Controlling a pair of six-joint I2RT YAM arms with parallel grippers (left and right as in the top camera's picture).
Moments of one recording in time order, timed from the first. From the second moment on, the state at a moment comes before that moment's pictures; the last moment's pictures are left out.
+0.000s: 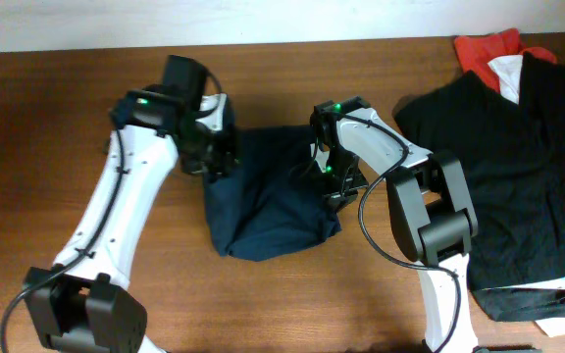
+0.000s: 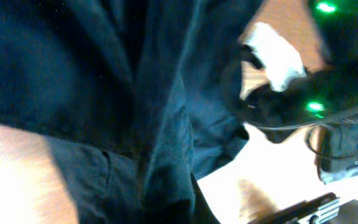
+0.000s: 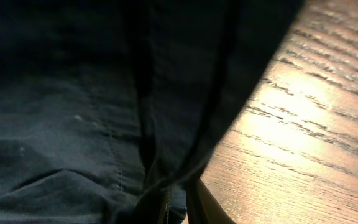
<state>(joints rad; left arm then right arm) -0.27 1.76 1.66 -1.18 0.34 -0.32 0.38 2.30 1.74 -1.31 -0.20 0.04</state>
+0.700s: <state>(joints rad) -0.42 1.82 1.66 -1.12 0.27 -0.44 0.38 2.30 1.73 -1.31 -0.21 0.04</state>
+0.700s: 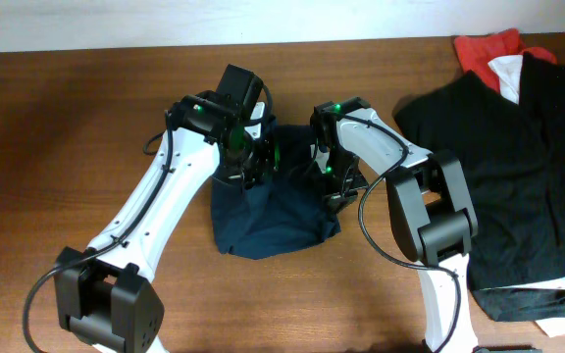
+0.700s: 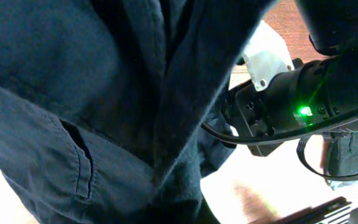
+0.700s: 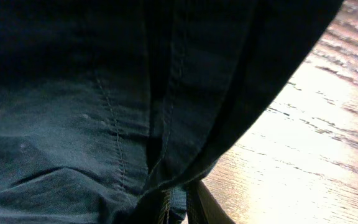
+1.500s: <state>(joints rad) -0.42 1.82 1.66 -1.12 0.27 -0.44 0.38 2.30 1.73 -1.32 -0.21 0.04</state>
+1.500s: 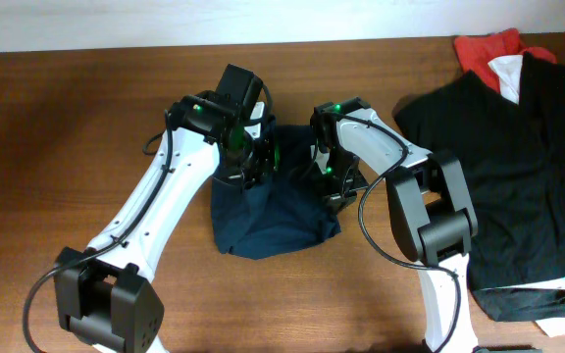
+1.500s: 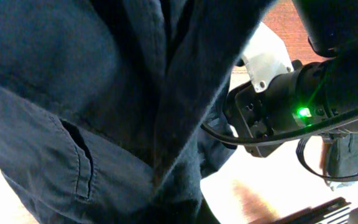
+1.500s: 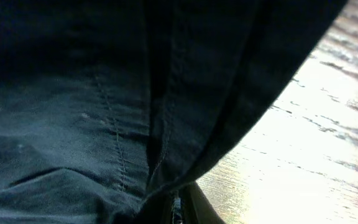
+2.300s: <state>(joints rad) -0.60 1.94 1.66 -0.88 0.28 -0.48 0.01 2.11 1.78 -1.45 -0.20 0.02</state>
